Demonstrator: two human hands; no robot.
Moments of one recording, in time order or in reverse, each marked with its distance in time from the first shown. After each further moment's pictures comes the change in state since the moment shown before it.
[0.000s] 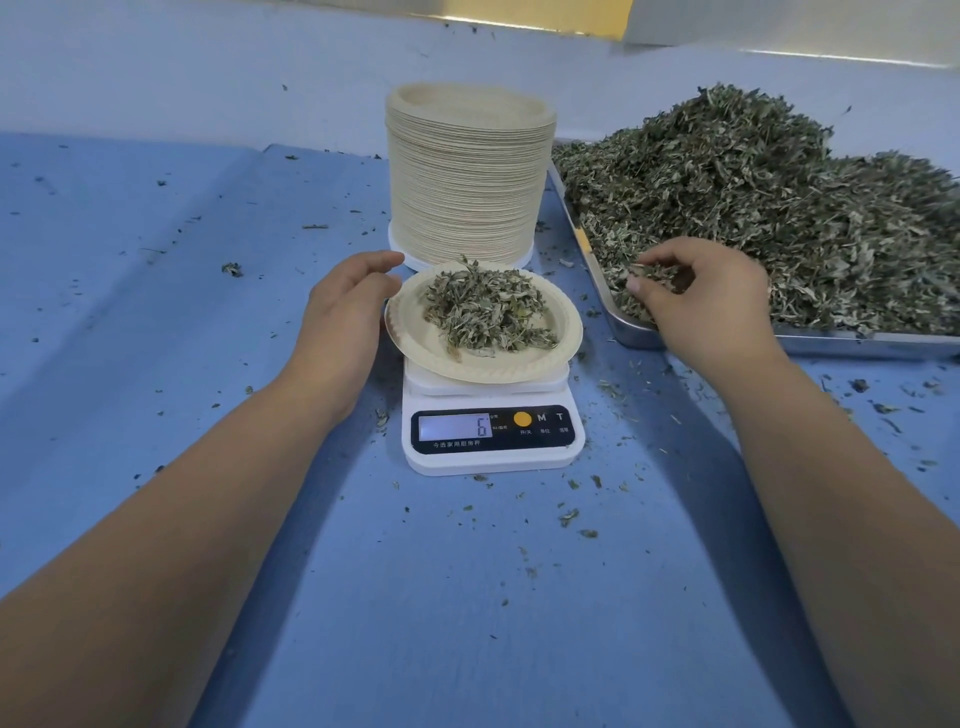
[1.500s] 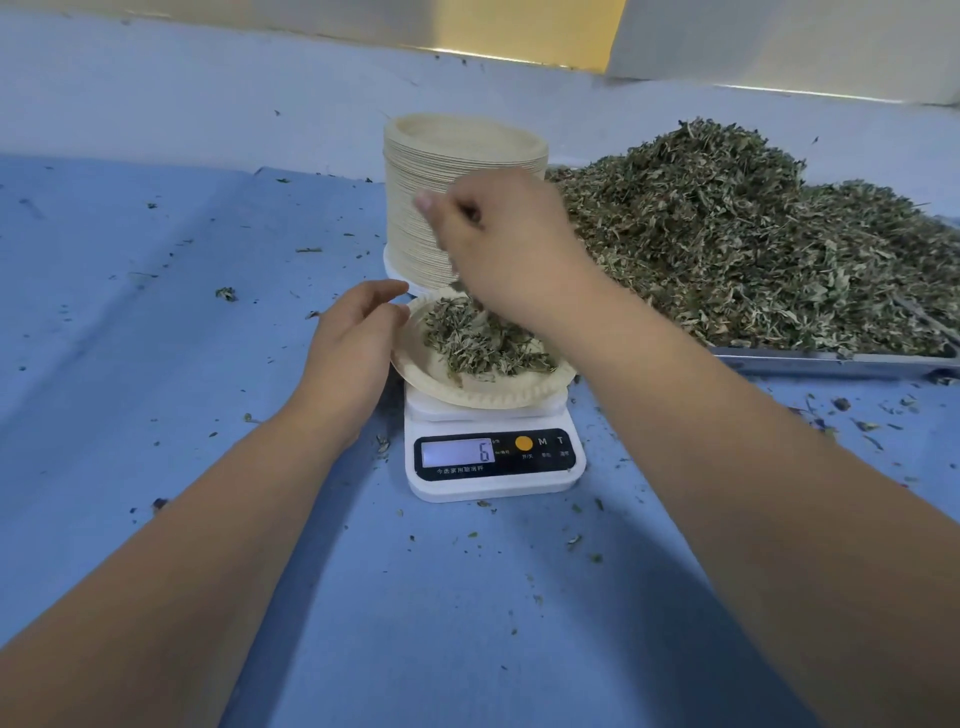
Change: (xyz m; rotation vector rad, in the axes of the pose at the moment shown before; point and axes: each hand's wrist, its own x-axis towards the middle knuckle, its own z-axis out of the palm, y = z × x) left_hand 0.002 -0.002 0.004 0.041 -0.028 0.036; right_hand 0.013 -0.175 0.030 0.080 -0.238 -0.333
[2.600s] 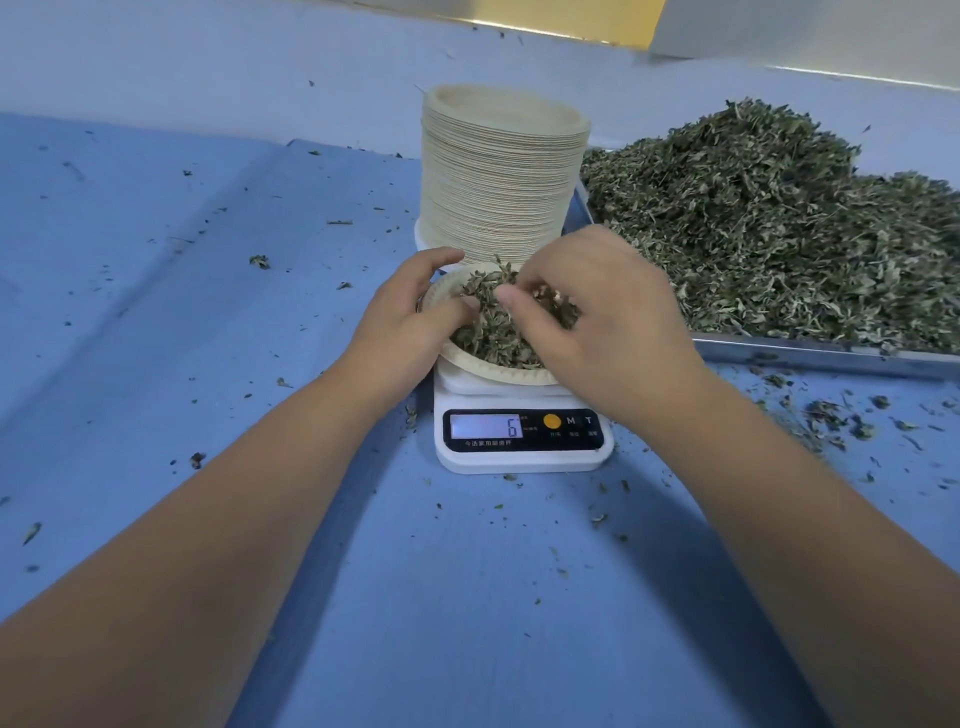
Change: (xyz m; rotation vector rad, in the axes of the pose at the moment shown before) left_hand -0.015 0.008 0.000 0.099 -0.205 0.092; right_hand -0.078 0.033 0.000 -0.134 0.179 -0.316
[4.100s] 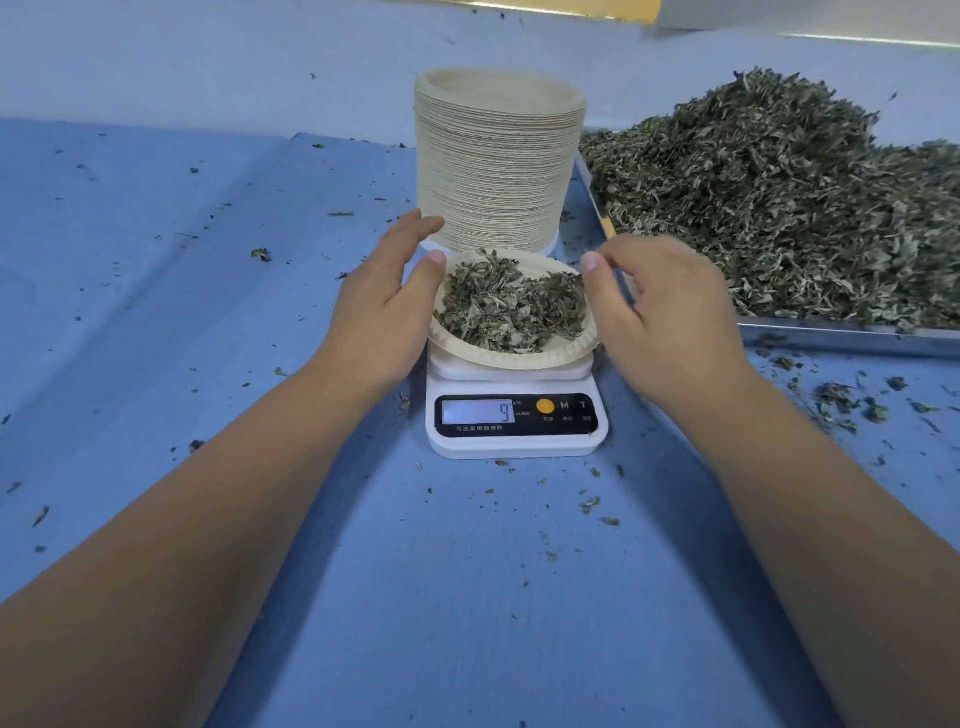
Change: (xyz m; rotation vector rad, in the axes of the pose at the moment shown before) left_hand -0.007 0.009 -0.002 0.260 0.159 0.071; right_hand -0.027 0.040 -0.009 -0.012 -0.014 0.290
